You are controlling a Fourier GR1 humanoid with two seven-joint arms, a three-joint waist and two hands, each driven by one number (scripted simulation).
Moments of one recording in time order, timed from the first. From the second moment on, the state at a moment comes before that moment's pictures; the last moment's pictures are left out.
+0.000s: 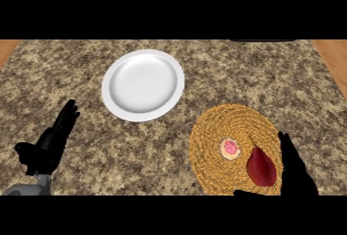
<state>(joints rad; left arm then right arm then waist) -0.04 0.40 -0.12 -1.35 0.23 0.09 -0.15 0.21 -0.34 0.51 -2.01 0.89 -0.39 0.93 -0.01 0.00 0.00</state>
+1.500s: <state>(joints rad) -0.06 0.33 -0.05 -1.32 0.15 0.02 -0.15 0.08 -0.21 0.30 -1.82 0.86 0.02 1.03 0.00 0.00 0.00</state>
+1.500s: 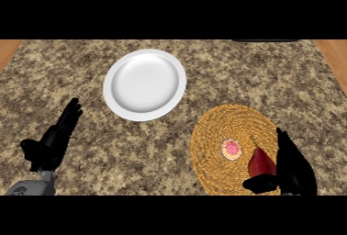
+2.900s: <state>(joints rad) -0.03 0.27 0.00 -1.37 0.08 -0.02 -0.11 0.18 -0.02 0.73 -1.83 1.46 -0.17 1.15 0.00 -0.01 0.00</state>
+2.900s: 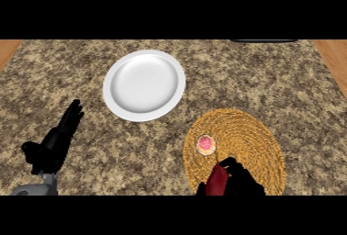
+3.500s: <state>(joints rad) -0.05 0.27 0.02 -1.34 0.07 -0.02 -0.13 -0.01 -0.11 0.85 -1.92 1.75 -0.08 1.21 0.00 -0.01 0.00</state>
